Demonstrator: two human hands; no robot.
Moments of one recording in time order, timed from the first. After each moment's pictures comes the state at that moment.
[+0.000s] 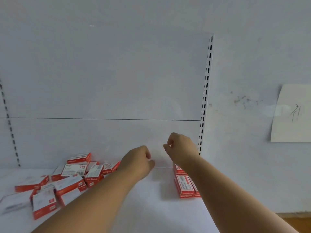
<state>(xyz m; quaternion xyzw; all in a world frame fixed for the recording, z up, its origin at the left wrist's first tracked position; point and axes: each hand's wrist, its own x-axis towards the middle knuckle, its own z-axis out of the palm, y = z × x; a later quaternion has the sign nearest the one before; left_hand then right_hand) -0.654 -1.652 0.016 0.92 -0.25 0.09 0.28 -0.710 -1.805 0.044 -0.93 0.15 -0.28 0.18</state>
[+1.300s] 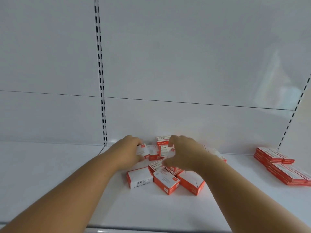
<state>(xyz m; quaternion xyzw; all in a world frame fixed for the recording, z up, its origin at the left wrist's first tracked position) -0.527 -1.323 0.009 0.93 -0.31 0.03 0.18 -0.628 -1.503 0.035 -0.99 0.08 -0.07 0.09</state>
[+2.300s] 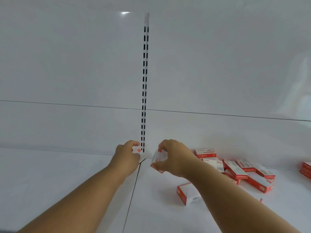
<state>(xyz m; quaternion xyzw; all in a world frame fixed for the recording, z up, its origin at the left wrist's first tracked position) -0.467 -1.211 -0.005 0.87 -0.12 0.05 0.48 -0.553 -1.369 0.038 -0.97 0.03 -0.12 0.20</state>
